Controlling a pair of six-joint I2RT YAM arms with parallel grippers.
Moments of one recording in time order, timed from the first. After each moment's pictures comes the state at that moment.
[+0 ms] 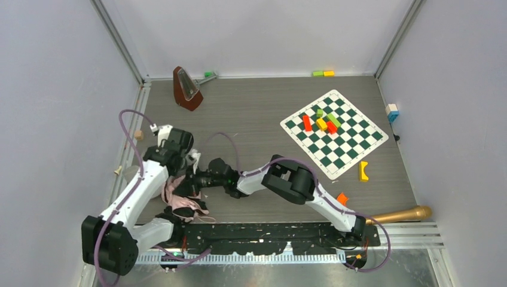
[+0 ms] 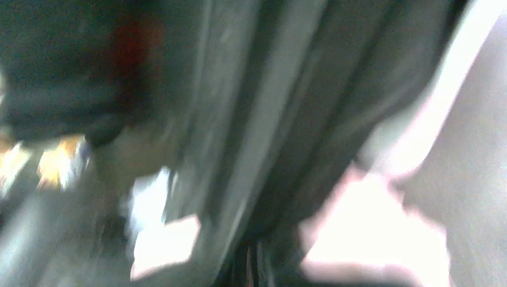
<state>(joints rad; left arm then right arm) -0.30 1.06 0.74 -0.84 -0.63 -0.52 1.18 2.44 1.43 0.80 -0.46 0.63</state>
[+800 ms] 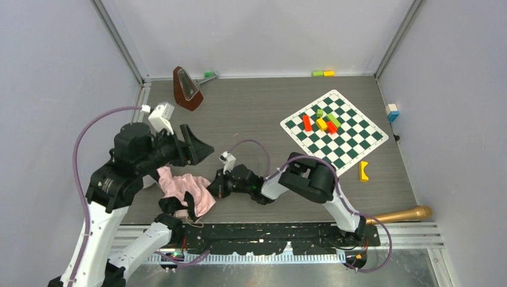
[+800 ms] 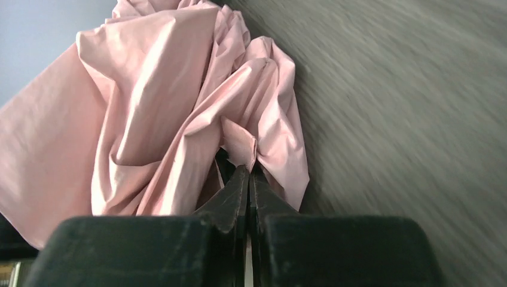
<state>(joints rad) -0.41 0.82 1.33 -0.87 0.31 -0.54 1.14 2.27 1.03 0.88 -0.16 0.82</state>
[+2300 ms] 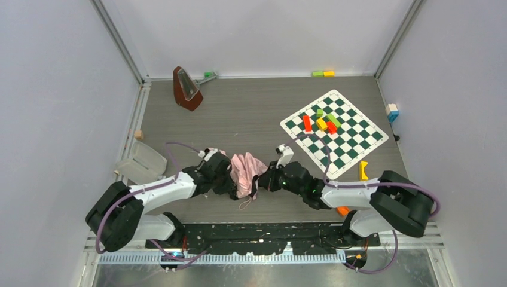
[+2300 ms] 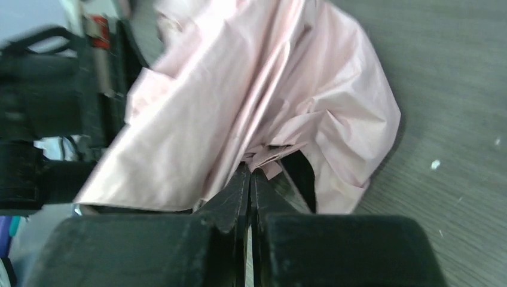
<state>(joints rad) -0.73 1.25 0.51 -0.24 -0.04 -1.08 0.97 1.40 0.39 0.58 0.04 0.74</state>
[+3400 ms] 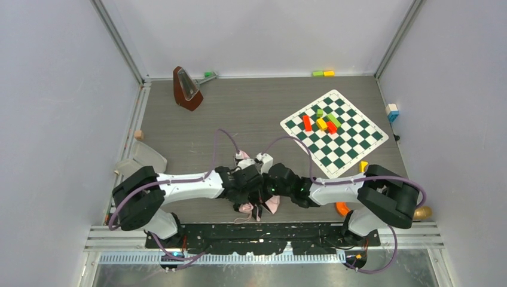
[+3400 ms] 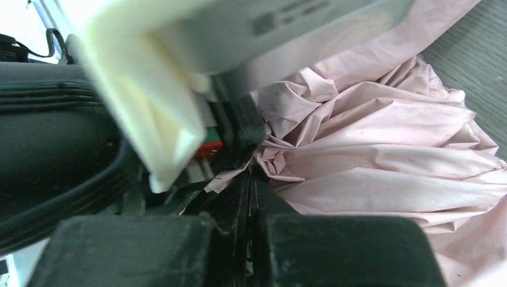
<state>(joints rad) -1.09 1.51 0.82 -0.60 -0.24 -0.80 1.06 1.50 0.51 0.47 -0.12 0.61</state>
